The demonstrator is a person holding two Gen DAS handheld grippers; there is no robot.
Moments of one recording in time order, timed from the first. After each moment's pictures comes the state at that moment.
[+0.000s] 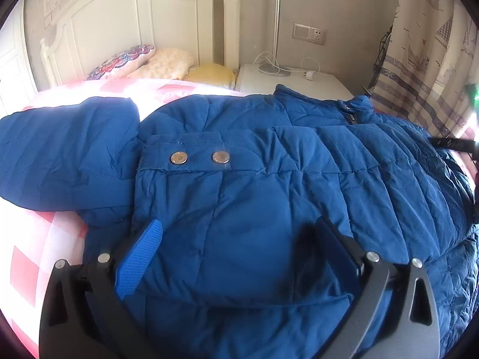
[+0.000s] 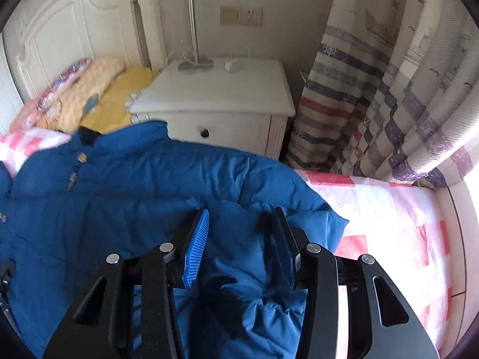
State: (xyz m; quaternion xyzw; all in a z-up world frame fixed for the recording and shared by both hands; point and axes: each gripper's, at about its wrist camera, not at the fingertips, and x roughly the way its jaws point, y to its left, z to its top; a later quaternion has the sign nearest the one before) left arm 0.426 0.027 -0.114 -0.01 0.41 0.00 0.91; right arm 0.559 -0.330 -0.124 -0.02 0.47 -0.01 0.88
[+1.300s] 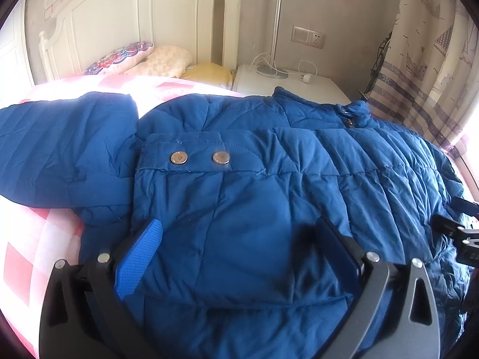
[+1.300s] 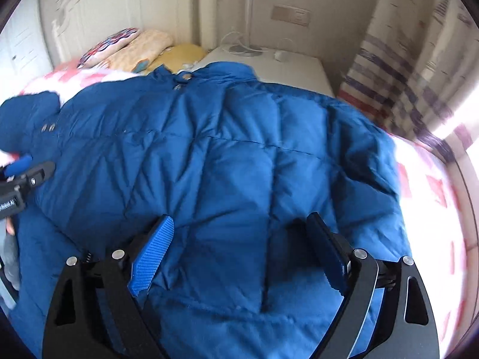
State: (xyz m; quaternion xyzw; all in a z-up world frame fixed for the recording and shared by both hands) left arm 0.427 0.033 -0.115 -0.03 0.41 -0.01 0.91; right arm 0.431 -0.244 -0.128 -0.04 0.45 0.04 0.89
